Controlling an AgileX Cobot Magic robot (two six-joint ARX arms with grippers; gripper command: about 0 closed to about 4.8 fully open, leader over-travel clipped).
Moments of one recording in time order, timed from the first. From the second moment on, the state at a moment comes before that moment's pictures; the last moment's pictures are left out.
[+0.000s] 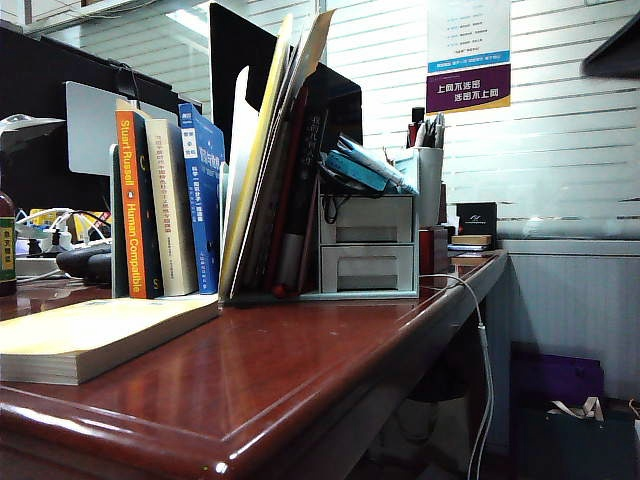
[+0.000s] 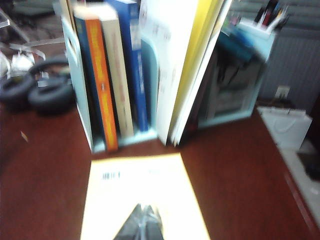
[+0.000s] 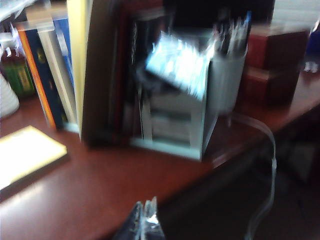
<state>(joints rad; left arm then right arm) -0.43 0.01 0.21 -0.28 -0.09 0.03 0.36 0.48 0.24 0.21 -0.14 0.06</state>
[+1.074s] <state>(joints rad) 0.08 0.00 0.01 -0.09 0.14 0.02 0.36 0.48 0.24 0.17 -0.13 0.06</state>
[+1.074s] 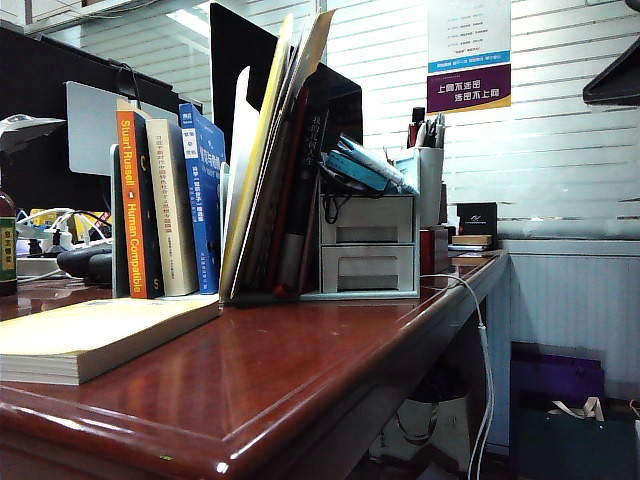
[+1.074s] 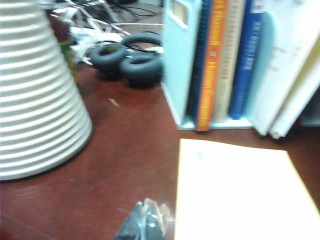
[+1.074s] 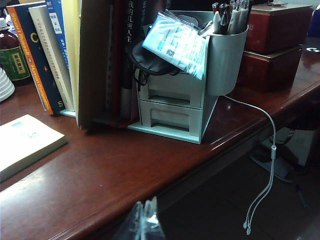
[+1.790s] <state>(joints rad) -0.01 0.00 0.01 -0.09 0.00 0.03 0.36 0.48 0.24 0.16 -0.13 0.06</state>
